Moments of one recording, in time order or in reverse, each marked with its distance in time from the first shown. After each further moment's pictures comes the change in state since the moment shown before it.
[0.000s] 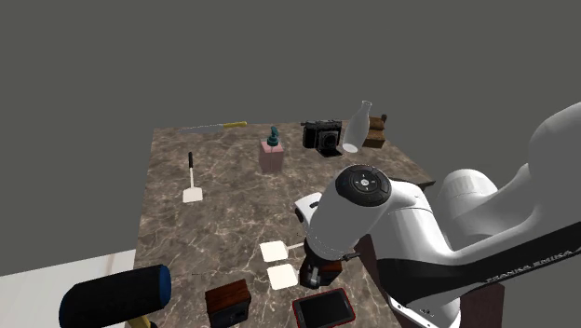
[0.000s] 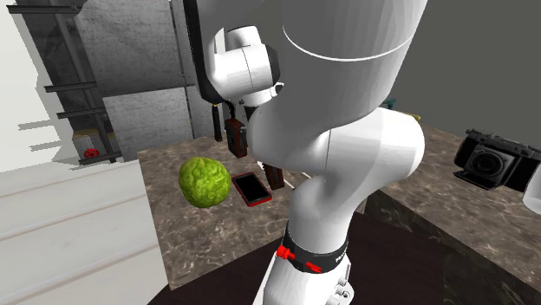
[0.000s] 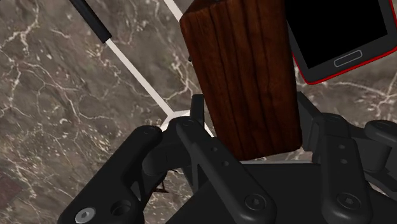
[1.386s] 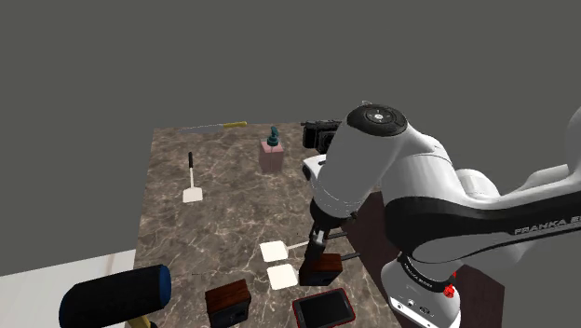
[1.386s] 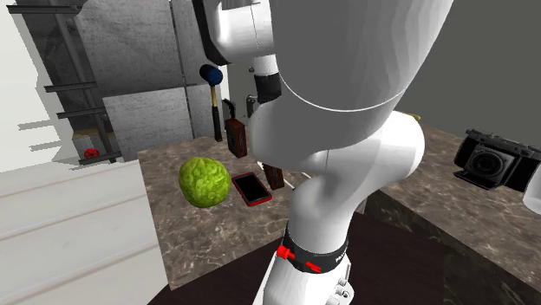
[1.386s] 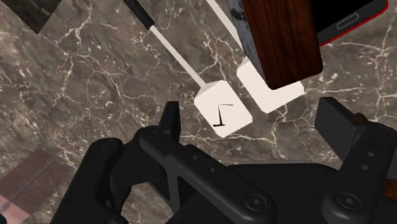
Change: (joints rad) arm 0.009 -0.194 -0.170 0.071 -0.003 -0.257 -0.072
